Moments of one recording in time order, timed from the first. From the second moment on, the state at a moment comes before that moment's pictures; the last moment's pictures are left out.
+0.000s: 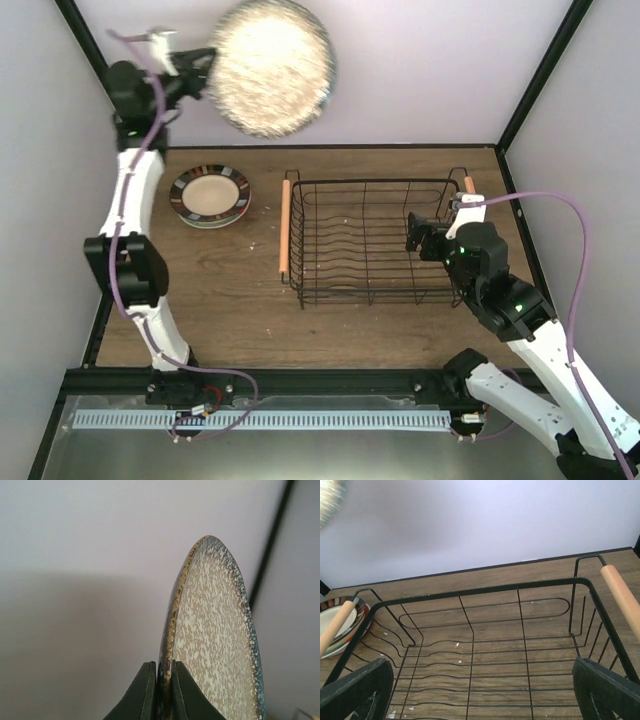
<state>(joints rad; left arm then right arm) 0.00 1.92 1.98 0.24 0.80 -0.38 0.58 0.71 0.97 -0.60 0.39 0.38</state>
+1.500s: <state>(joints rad) 0.62 0.80 0.56 -0.49 0.63 -0.64 0.58 1.00 1.02 -0.40 0.18 0.16</state>
